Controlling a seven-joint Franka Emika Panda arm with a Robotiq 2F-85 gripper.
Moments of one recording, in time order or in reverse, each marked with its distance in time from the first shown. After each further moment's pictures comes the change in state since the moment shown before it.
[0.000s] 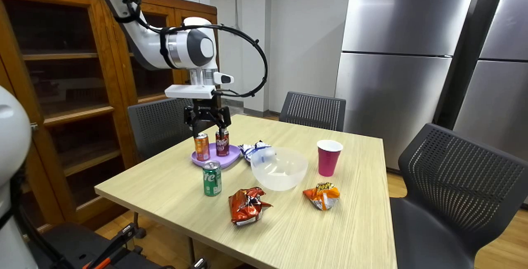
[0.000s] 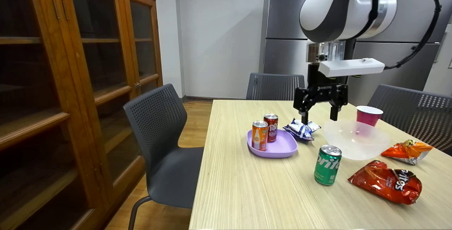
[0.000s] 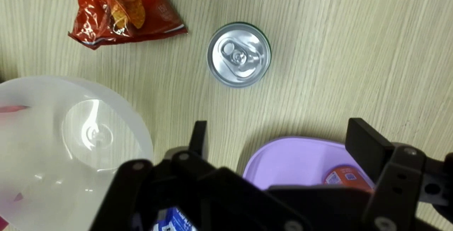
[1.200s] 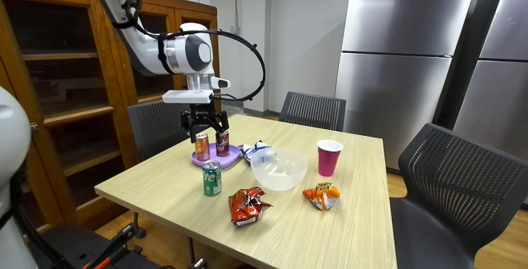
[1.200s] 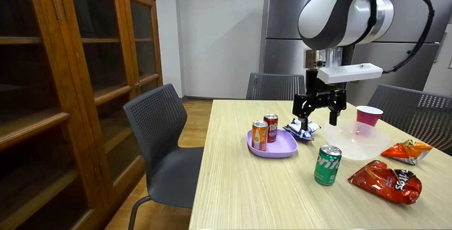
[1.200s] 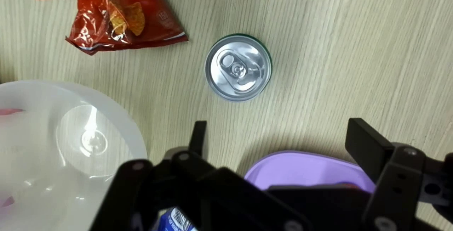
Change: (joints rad) arm -0.003 0.023 0.019 -0.009 -0.040 0.010 0.016
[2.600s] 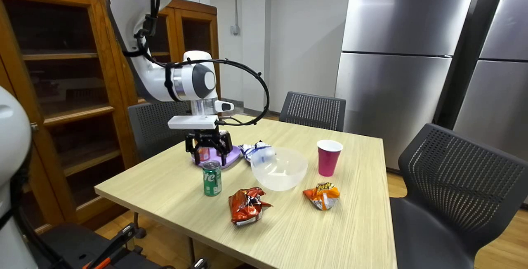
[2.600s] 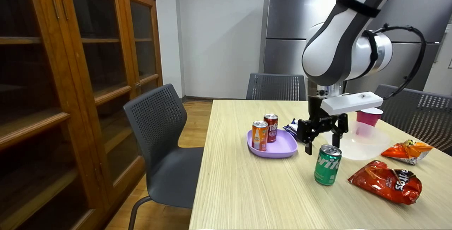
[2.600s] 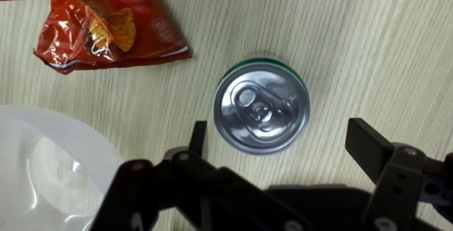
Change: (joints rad) arm 0.001 0.136 -0.033 -0.028 -0.062 0.145 0.009
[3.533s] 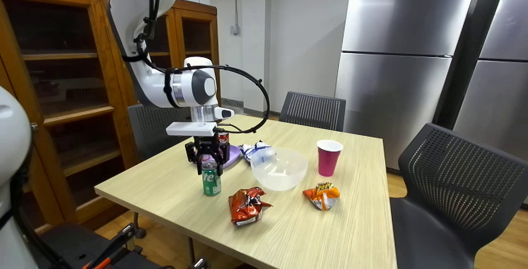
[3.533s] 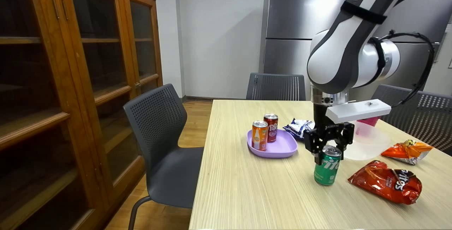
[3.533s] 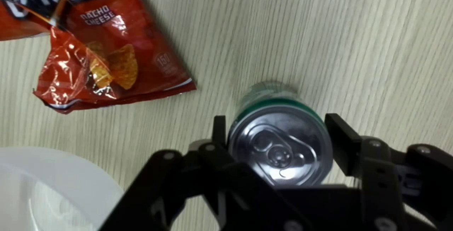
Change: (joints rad) arm 0.000 0.007 -0.014 -0.040 0.000 0.017 0.026
